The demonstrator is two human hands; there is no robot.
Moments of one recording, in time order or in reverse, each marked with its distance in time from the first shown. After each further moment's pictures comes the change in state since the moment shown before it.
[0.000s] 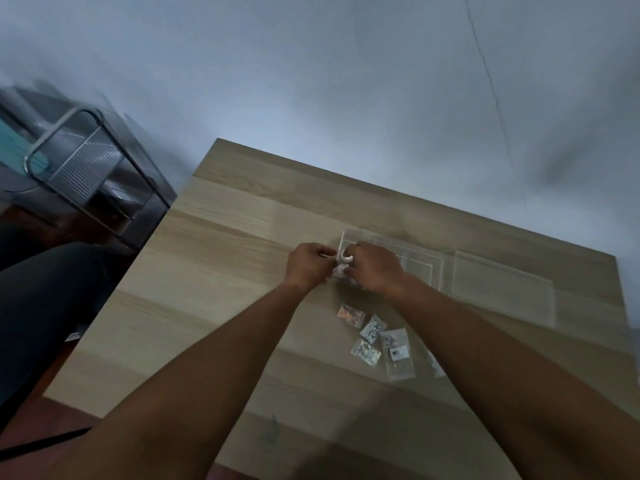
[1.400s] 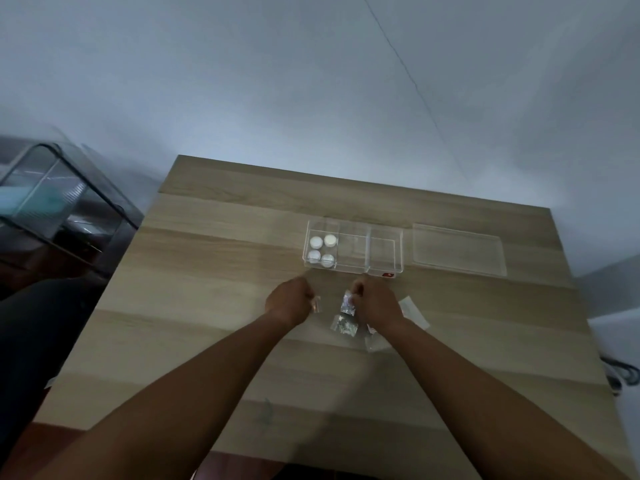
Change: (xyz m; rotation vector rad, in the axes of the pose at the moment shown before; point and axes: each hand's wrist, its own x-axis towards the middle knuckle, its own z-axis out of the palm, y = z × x) left_hand -0.059 -0.049 0.021 0.711 -0.161 0.209; right_hand -0.117 0.014 0.050 0.538 0.125 0.425
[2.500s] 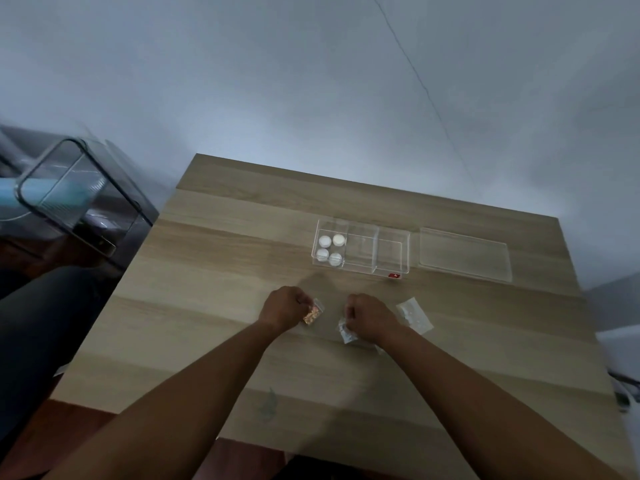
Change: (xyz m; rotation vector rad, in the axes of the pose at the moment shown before) left_hand -0.029 -0.024 -0.005 -0.292 -0.006 -0.057; right_hand -0.021 -0.002 0.019 -0.234 -0.214 -0.144
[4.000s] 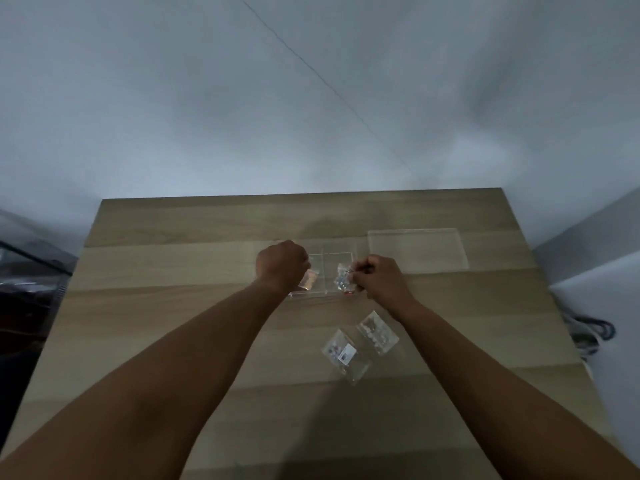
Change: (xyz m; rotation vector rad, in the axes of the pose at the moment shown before) left_hand 0.120 0.140 0.012 0.651 0.165 0.372; right_hand 0.023 0.066 -0.107 0.791 0.388 0.254
